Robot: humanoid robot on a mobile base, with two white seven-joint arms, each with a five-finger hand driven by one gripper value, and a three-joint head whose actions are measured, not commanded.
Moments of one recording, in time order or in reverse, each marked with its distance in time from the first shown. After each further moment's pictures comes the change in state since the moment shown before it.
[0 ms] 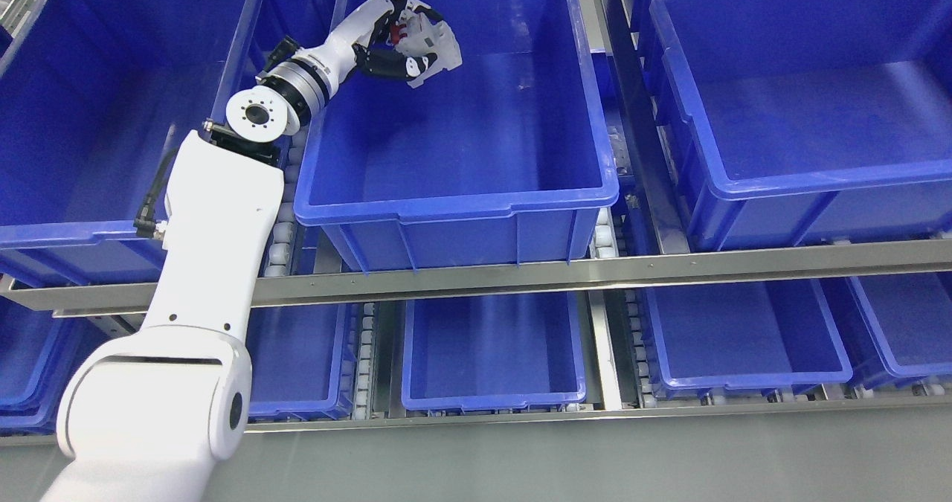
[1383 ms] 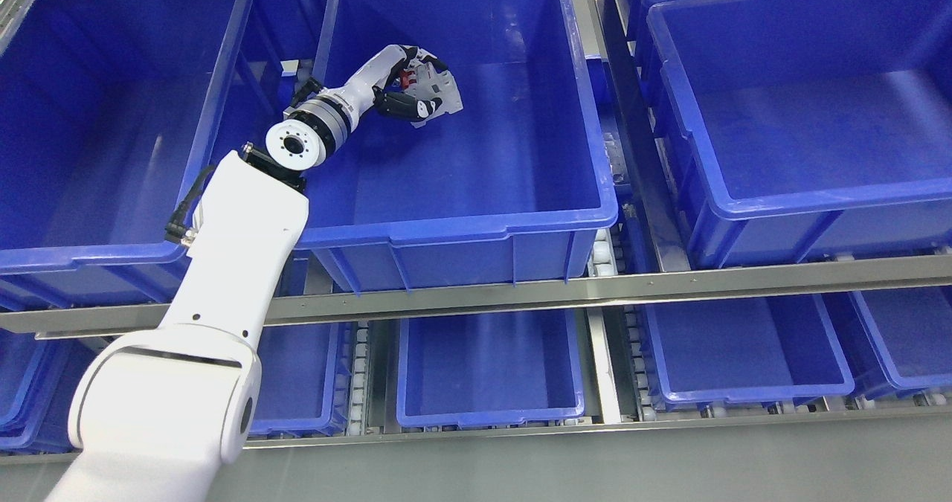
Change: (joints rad) left arm -0.008 -0.017 -0.121 0.137 -0.001 0.008 0.131; right arm 0.000 0.000 0.000 0.000 0.000 0.000 0.000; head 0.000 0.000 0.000
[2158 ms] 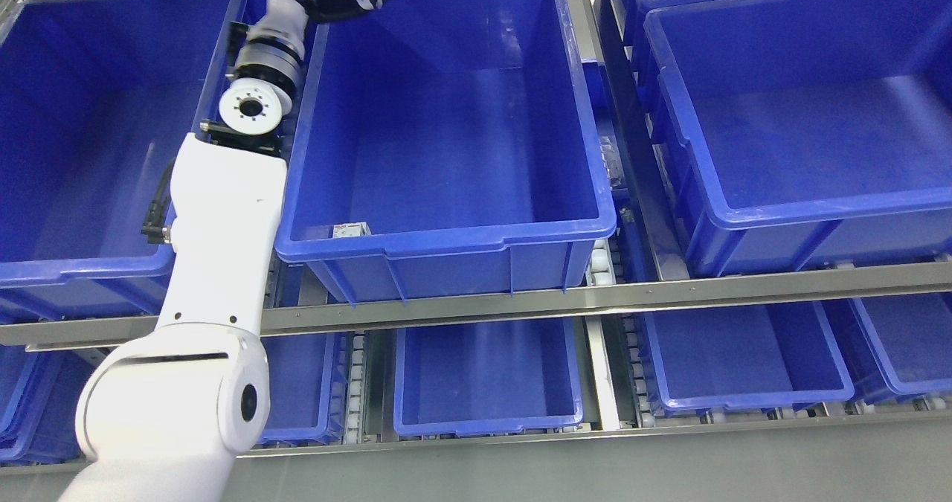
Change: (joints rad) left arm 0.015 -0.037 0.334 -0.222 0.085 0.061 0.277; right arm 0.000 0.000 0.000 0.000 0.001 0.000 0.000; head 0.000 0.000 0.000
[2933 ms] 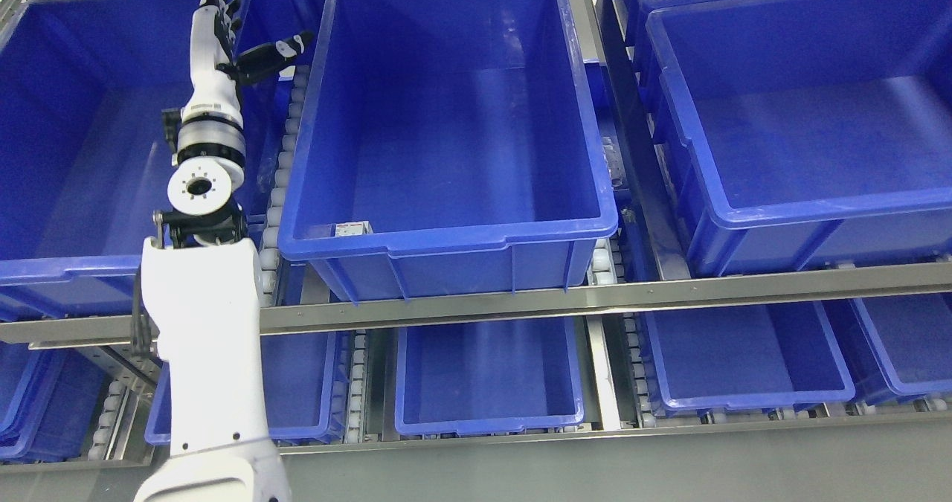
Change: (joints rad) left arm 0.386 -0.021 0.092 -0.599 0.072 0.269 0.020; right arm 0.000 0.000 0.000 0.000 0.000 0.000 0.000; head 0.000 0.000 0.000
